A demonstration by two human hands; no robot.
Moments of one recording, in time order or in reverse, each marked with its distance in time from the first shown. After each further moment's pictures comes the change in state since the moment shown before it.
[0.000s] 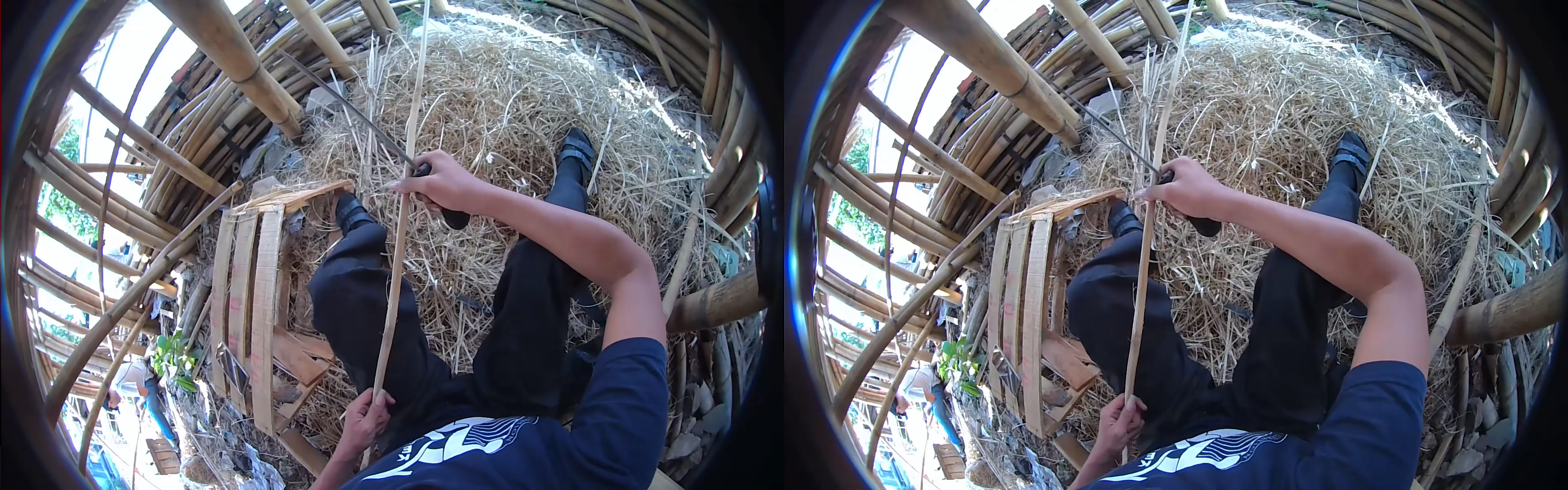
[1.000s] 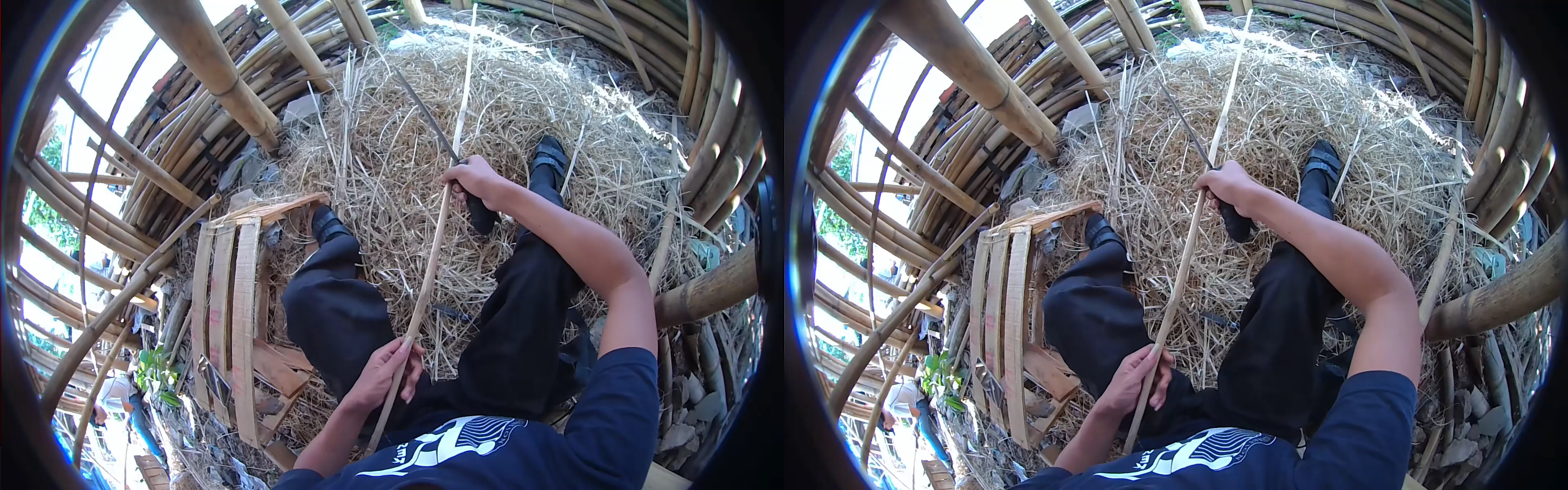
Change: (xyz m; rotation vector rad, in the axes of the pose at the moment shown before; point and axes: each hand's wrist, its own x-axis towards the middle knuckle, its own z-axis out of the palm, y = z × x) left_hand 0.095 0.049 0.057 -0.156 -0.490 -0.082; right_hand -0.017 0.055 -0.077 0.184 0.383 0.332
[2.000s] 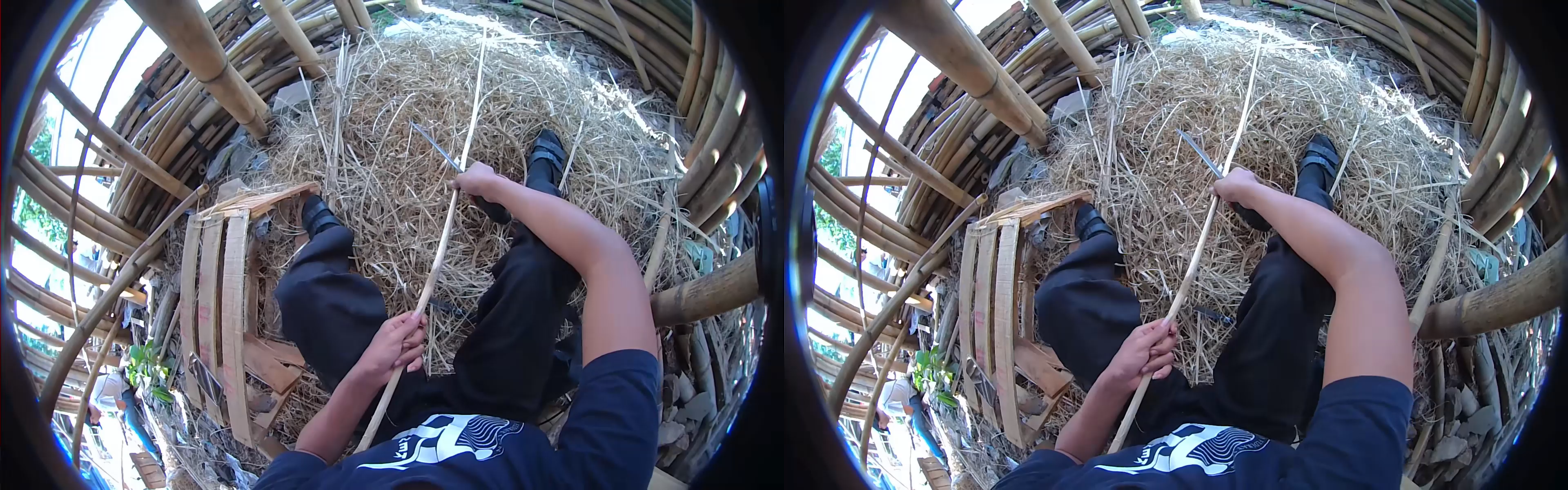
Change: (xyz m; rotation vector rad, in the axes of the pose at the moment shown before) left_hand 0.050 0.015 0.002 -0.247 0.007 -0.122; right_hand 0.060 0.046 -0.017 -0.705 0.176 0.229
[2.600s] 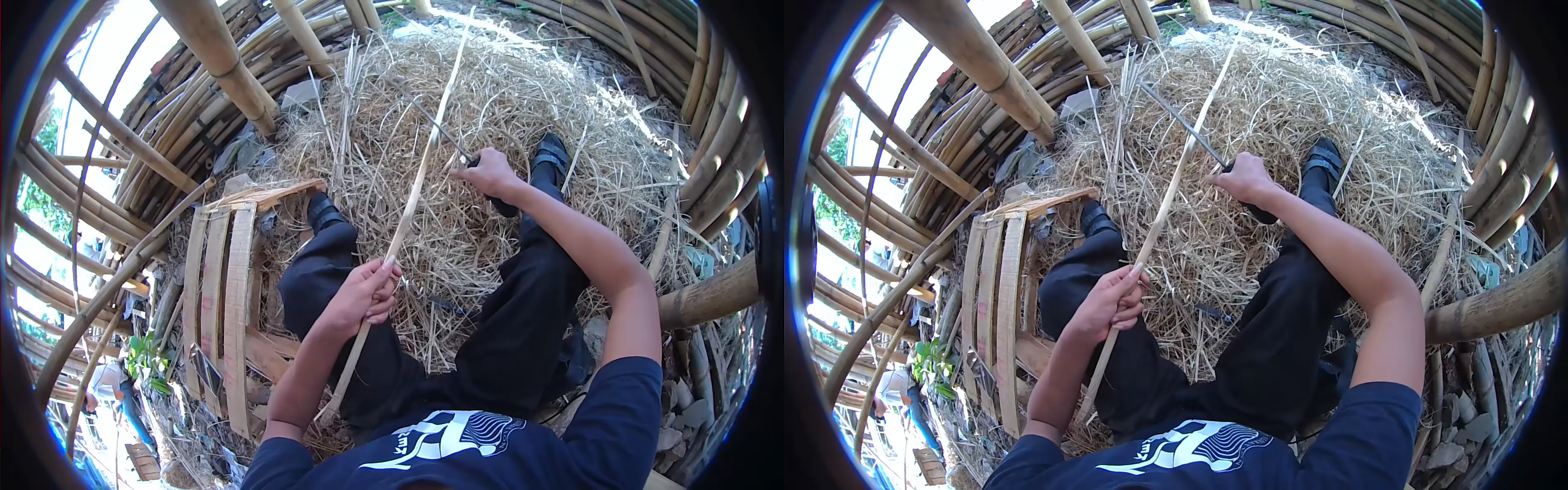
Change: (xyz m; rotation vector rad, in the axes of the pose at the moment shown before) left_hand -0.002 0.081 0.001 0.294 0.049 0.144; right_hand -0.046 -0.010 -0.034 -0.058 0.144 -0.335
